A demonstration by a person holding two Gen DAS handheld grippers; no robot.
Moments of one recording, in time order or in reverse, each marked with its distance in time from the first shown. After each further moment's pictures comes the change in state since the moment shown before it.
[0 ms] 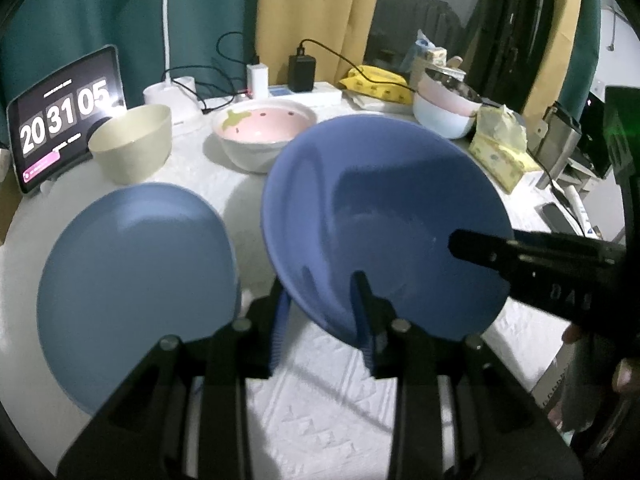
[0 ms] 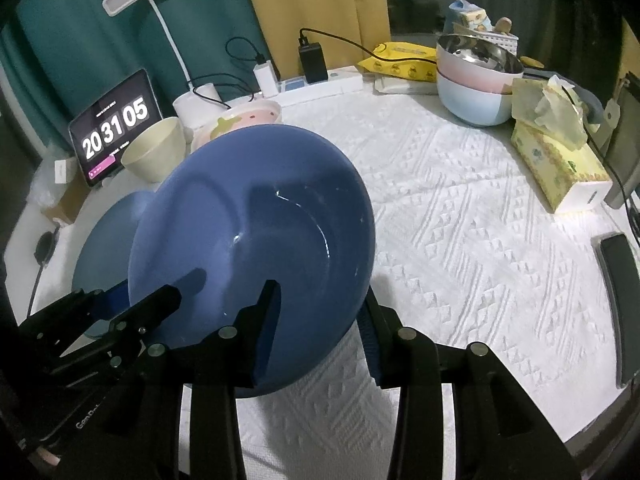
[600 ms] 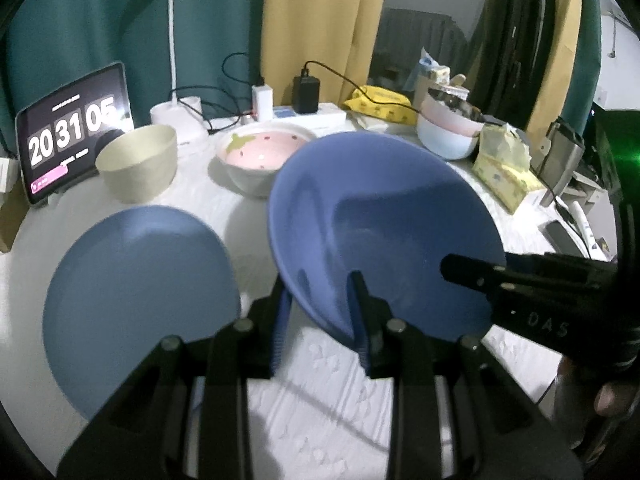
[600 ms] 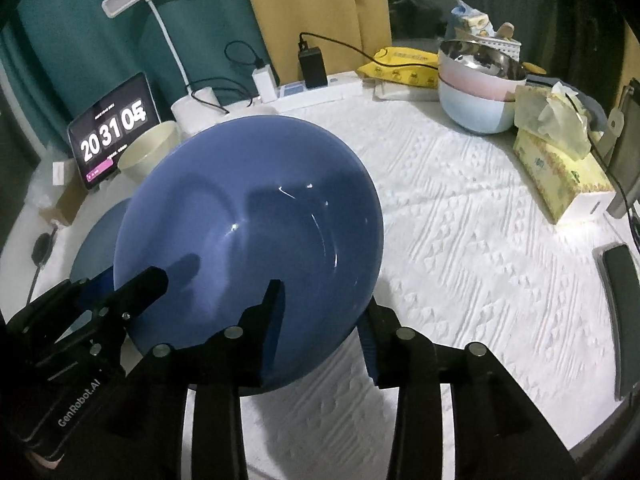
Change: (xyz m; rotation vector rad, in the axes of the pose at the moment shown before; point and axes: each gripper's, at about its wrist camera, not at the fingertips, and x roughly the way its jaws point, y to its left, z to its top) left arm -0.004 -0.004 0.006 -0.014 -0.064 0.032; right arm 0.005 -0.001 0.002 -0.009 -0.010 0.002
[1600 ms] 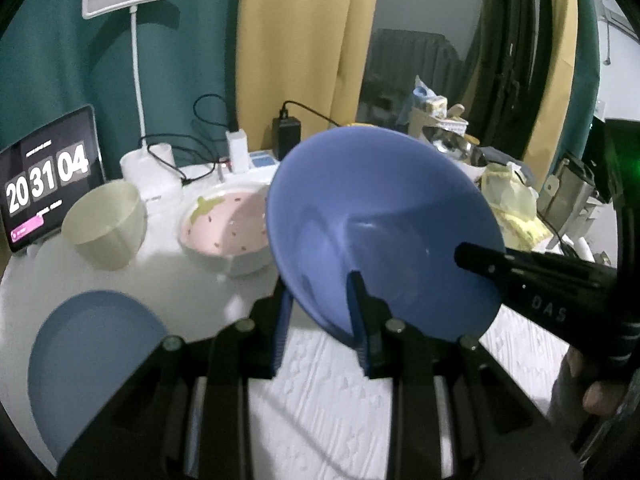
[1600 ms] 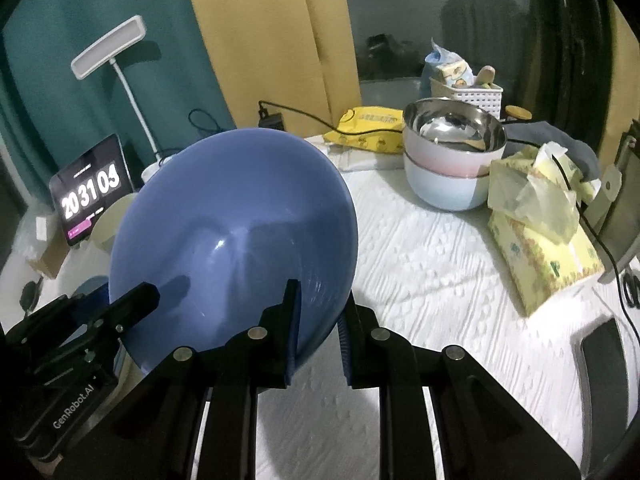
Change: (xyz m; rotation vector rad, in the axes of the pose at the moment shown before) left arm 0.033 -0.026 0.062 0.020 -0.095 -0.011; right arm 0.003 -0.048 0.060 0.011 -0.162 -0.026
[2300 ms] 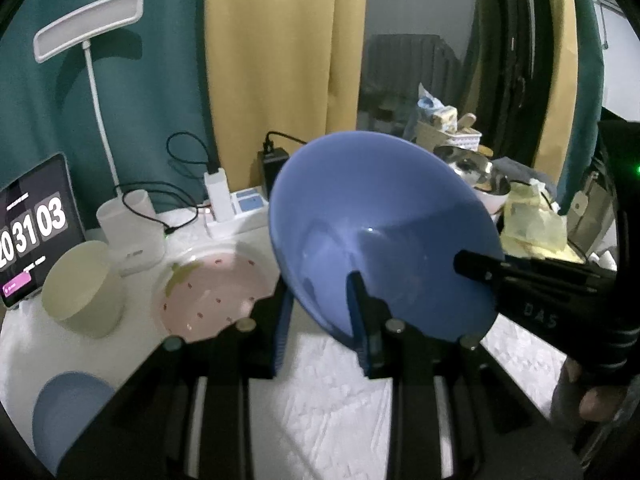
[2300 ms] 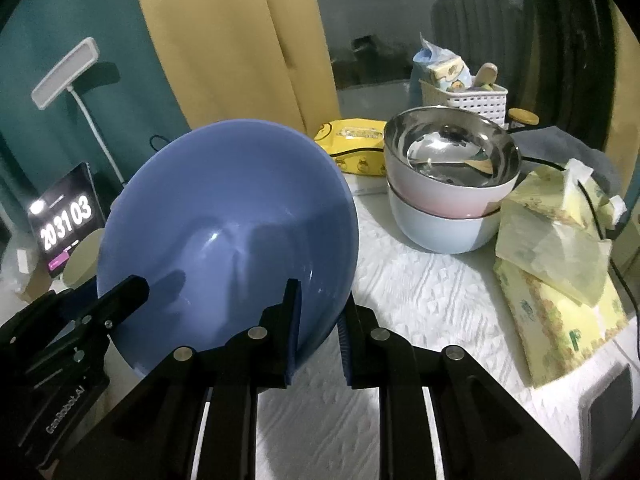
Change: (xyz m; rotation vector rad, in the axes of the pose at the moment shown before) left arm 0.051 -0.016 0.049 0.066 -0.049 0.038; right arm 0.044 -0.035 0.045 0.046 -0.021 -0.002
